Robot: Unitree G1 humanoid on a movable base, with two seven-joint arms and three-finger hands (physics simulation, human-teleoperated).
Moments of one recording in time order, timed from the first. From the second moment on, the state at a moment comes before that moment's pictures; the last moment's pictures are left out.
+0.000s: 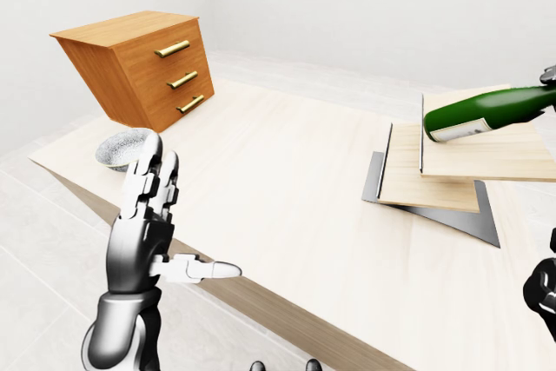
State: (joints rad) left arm 0.23 -0.01 0.19 -0.74 -0.07 0.09 -0.28; right arm -0.84 -0.82 -0.44 0.74 0.91 0.09 -0.06
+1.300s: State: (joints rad) left arm 0.24 -0.01 0.19 -0.74 -0.07 0.09 -0.29; right arm -0.83 -0.84 -0.48 0.96 0.94 0.09 0.01
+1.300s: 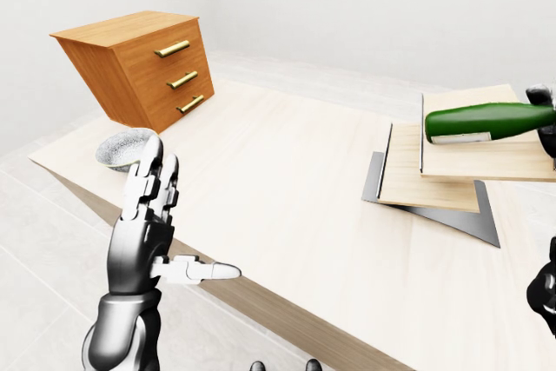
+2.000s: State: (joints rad) left arm 0.25 -0.01 0.18 -0.73 -0.06 0.09 -0.29; right arm -0.79 -0.83 -0.45 0.89 0.97 0.09 0.03
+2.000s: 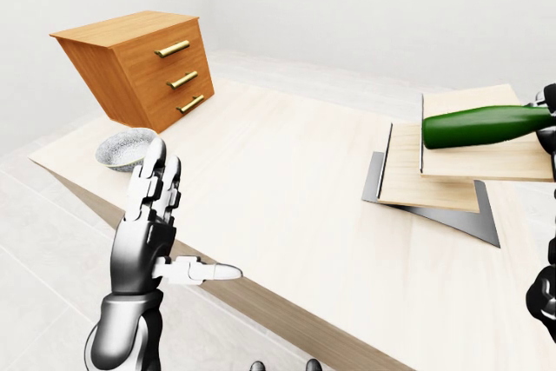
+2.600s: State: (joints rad) left arm 0.25 -0.02 0.18 -0.72 -0.06 0.09 -0.29; right arm -0.79 -0.83 -0.44 0.88 0.90 0.09 0.01
